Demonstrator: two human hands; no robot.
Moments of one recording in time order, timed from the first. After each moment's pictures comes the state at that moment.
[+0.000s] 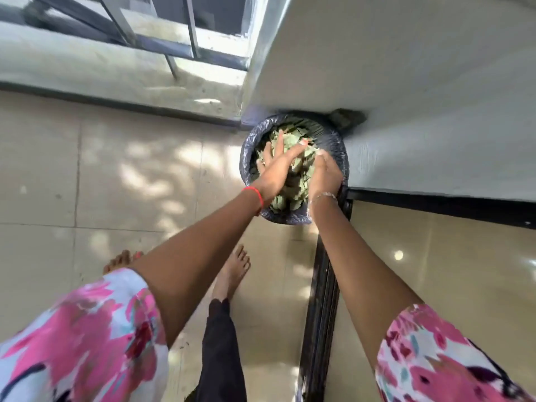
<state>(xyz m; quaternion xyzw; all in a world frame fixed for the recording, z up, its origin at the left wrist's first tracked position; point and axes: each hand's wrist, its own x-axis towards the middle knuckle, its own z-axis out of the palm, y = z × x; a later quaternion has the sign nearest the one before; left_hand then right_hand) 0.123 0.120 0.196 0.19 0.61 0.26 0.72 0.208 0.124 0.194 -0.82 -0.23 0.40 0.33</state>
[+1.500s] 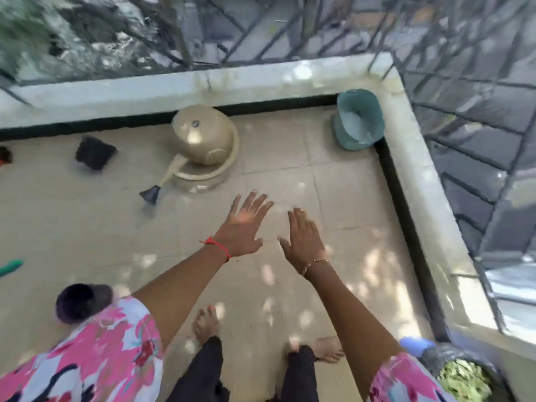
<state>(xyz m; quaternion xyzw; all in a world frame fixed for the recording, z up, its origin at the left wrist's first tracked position) -0.221 -0.436 0.365 0.27 0.94 0.05 0.23 -0.180 -0.277 0.361 0.03 -0.96 0.12 -0.26</state>
